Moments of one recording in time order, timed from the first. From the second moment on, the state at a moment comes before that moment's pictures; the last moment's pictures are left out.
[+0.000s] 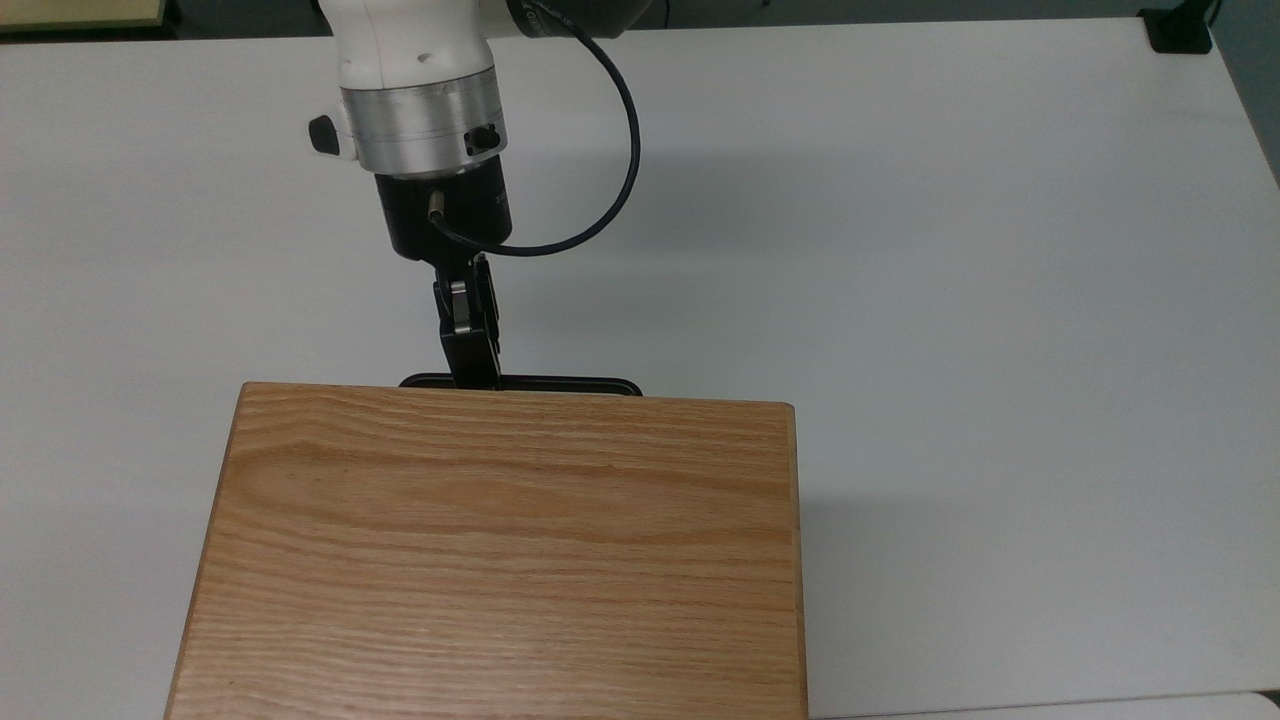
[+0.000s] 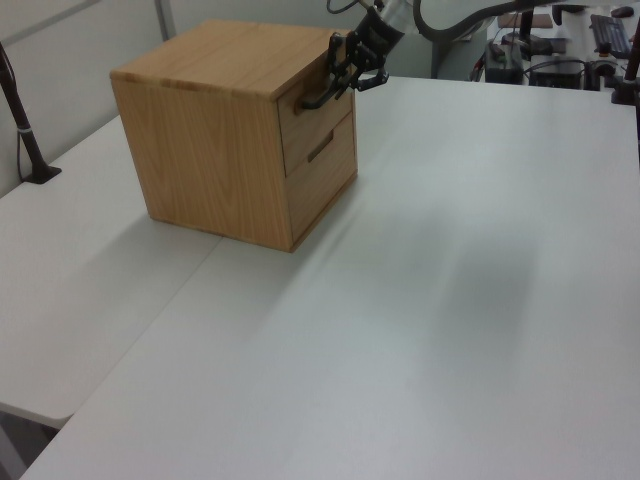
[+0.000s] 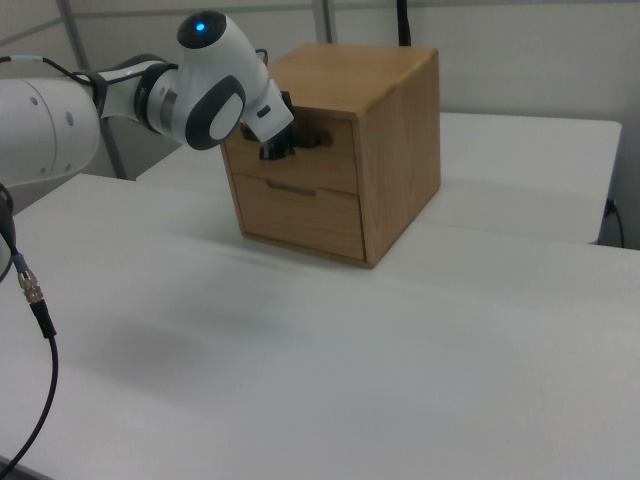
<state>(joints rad) 0.03 0.40 -0.04 -1.47 0.24 2.52 1.22</state>
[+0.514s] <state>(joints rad) 0.01 0.28 -0.04 -1.55 0.23 2.27 1.16</state>
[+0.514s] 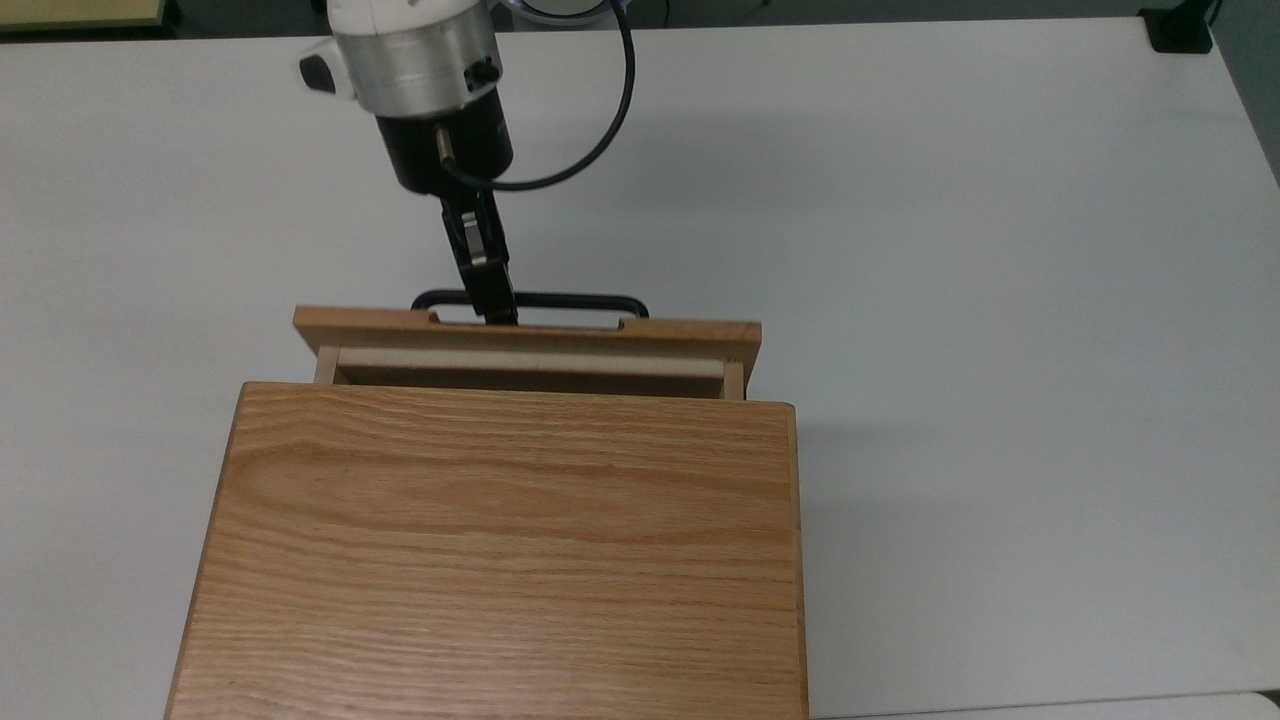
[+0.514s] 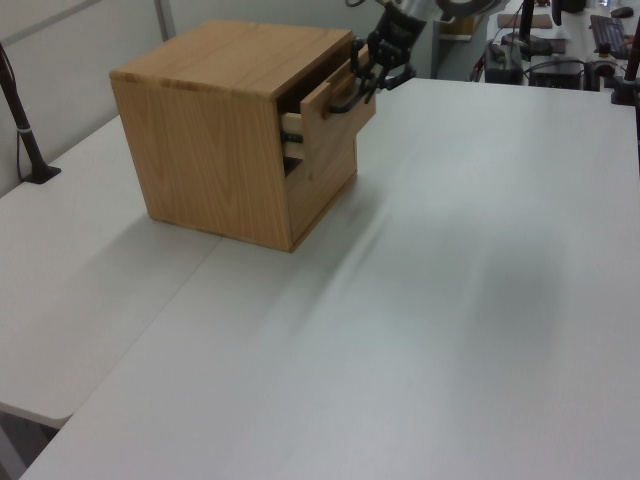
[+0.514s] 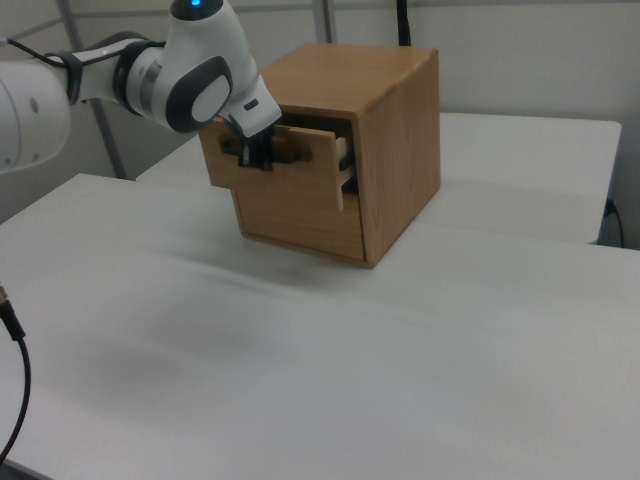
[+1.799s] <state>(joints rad) 0.03 -0.11 -0.02 -1.83 0.11 1.91 1.12</state>
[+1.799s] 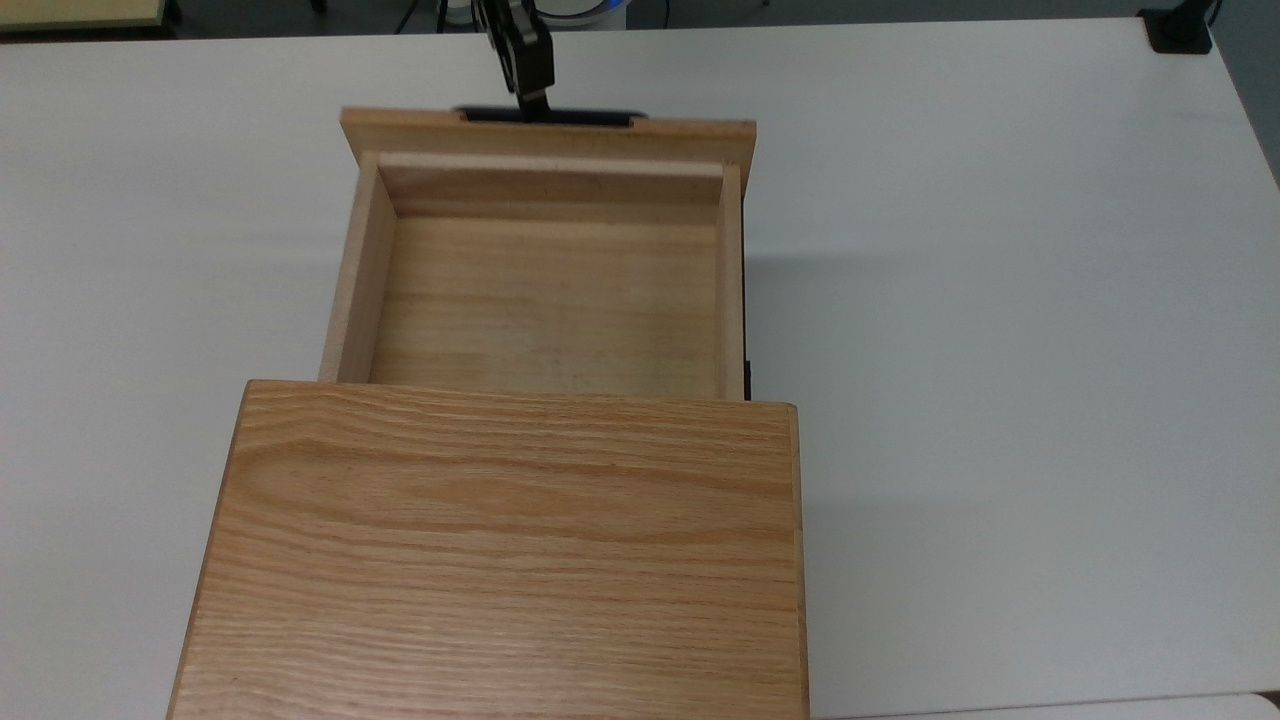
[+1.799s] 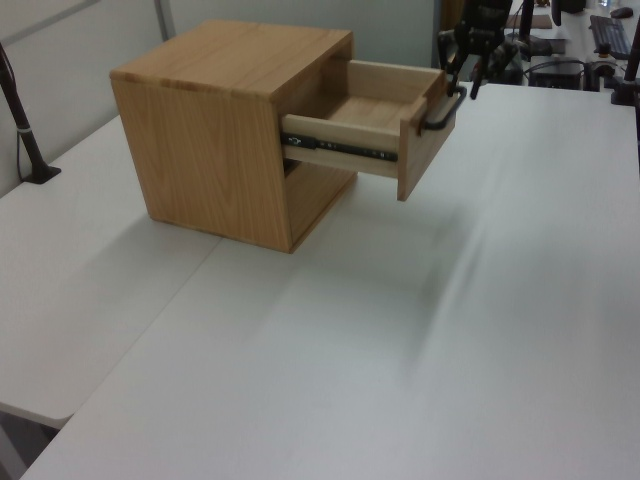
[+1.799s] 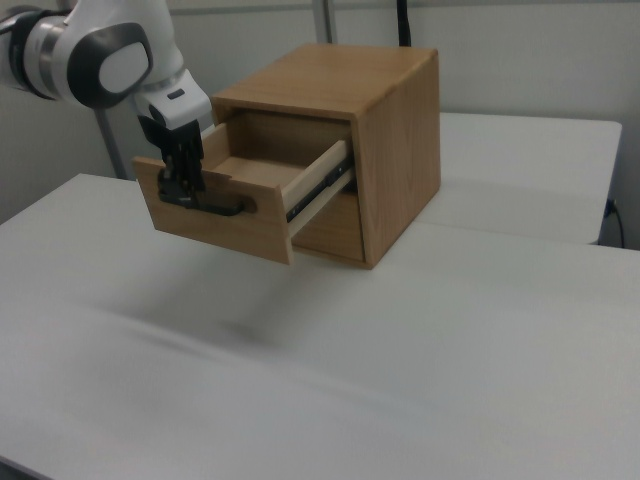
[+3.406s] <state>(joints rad) 0.05 -0.04 0.02 -1.66 -0.10 1.66 0.20</state>
